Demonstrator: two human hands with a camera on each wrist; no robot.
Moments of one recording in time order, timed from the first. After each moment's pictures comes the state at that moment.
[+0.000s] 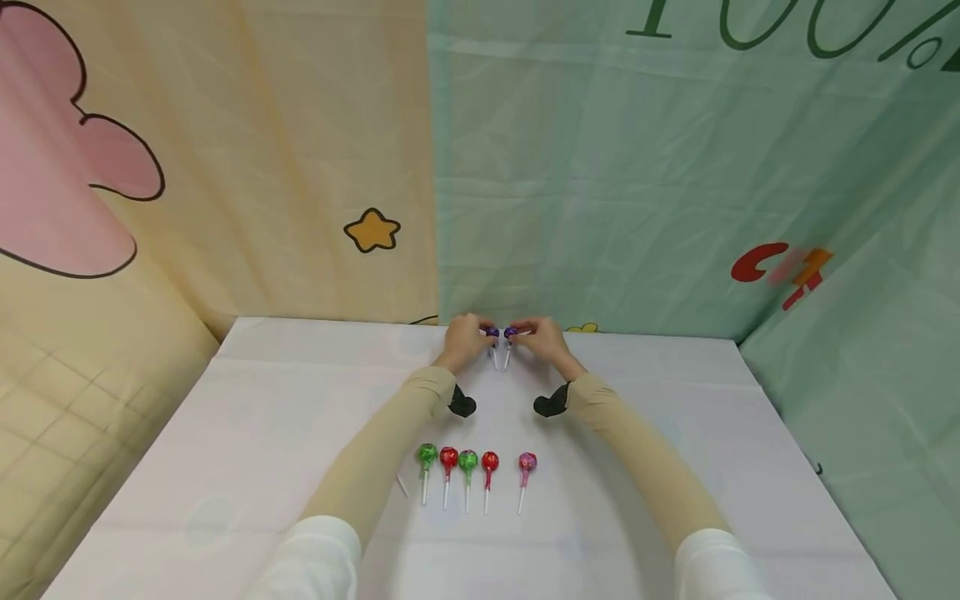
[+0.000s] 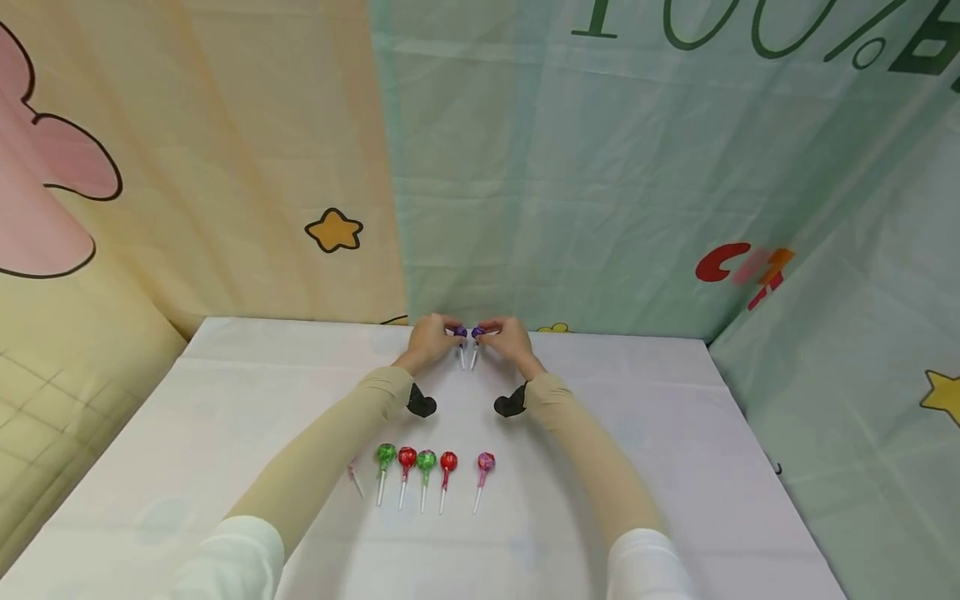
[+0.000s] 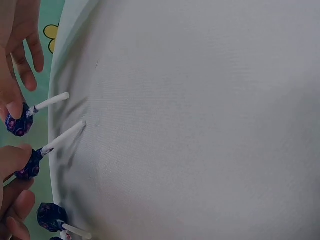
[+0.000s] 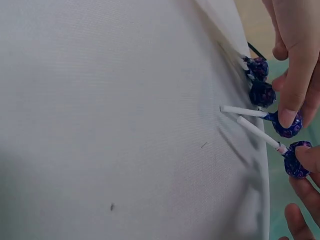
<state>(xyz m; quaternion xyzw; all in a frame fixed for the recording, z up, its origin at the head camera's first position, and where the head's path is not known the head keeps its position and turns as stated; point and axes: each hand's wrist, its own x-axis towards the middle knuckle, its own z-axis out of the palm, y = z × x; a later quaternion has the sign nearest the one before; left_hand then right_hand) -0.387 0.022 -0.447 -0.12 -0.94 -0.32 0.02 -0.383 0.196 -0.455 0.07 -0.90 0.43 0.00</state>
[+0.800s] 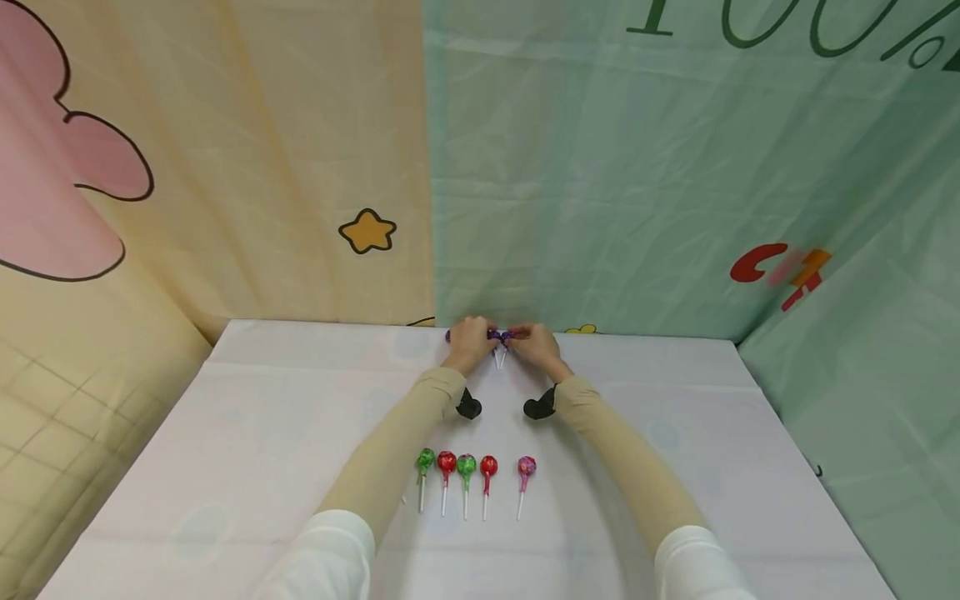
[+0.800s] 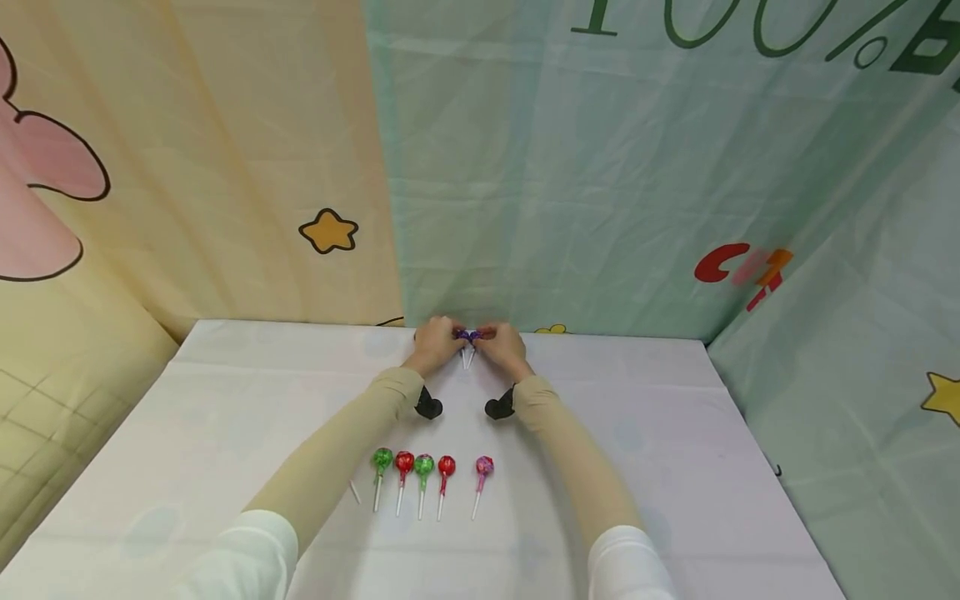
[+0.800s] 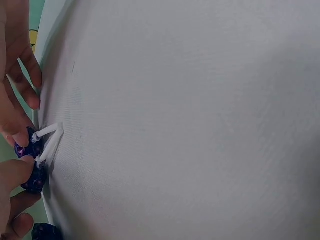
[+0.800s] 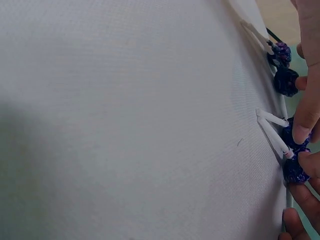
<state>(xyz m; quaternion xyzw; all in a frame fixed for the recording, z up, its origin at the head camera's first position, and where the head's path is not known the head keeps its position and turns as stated) -0.399 0.038 -0.458 -0.13 -0.97 -0.18 0.05 -0.391 0.189 -0.471 0.02 -0.92 0.38 0.00</state>
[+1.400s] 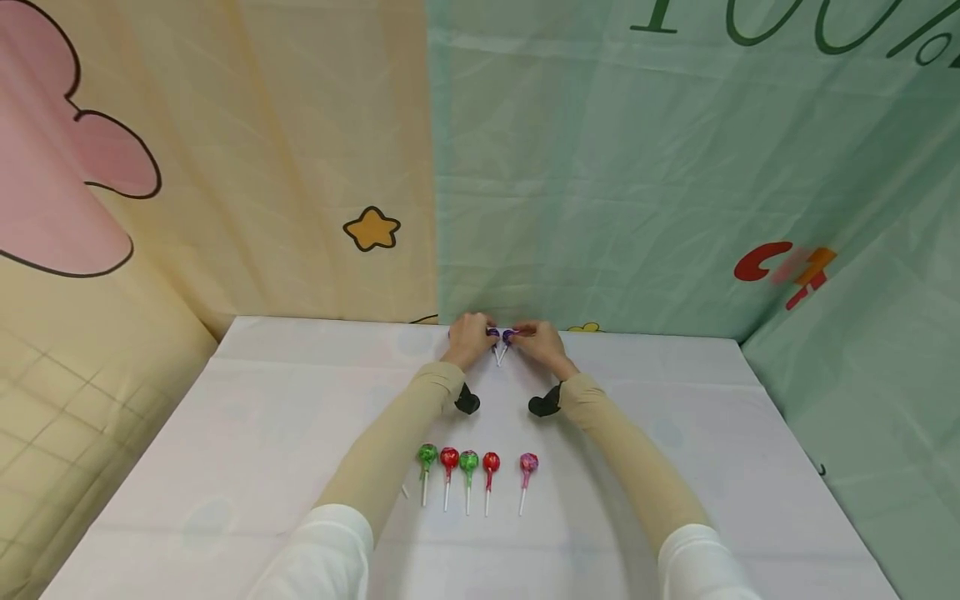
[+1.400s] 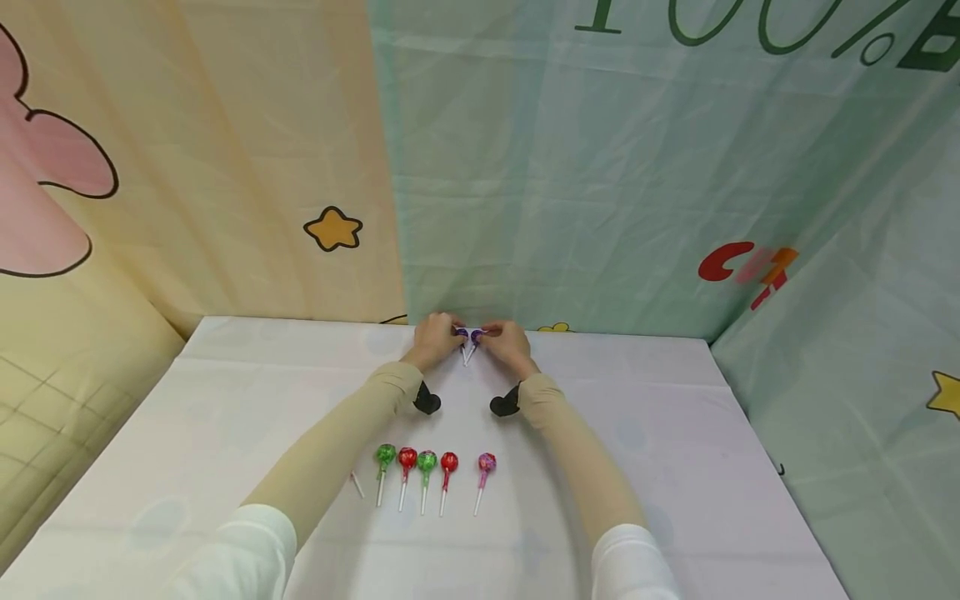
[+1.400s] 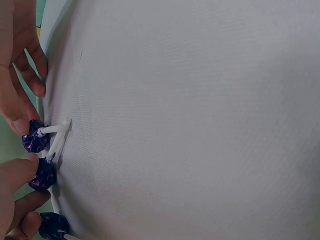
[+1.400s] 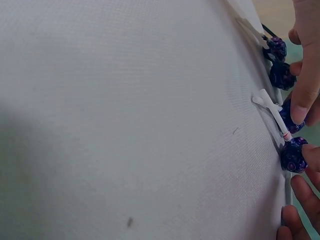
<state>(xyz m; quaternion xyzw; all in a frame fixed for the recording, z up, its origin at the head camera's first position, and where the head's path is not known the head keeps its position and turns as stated) -0.397 0.033 -0.453 -0.11 -0.97 -0.19 0.04 -0.391 0.192 -0.472 0.02 -0.91 0.40 0.01</state>
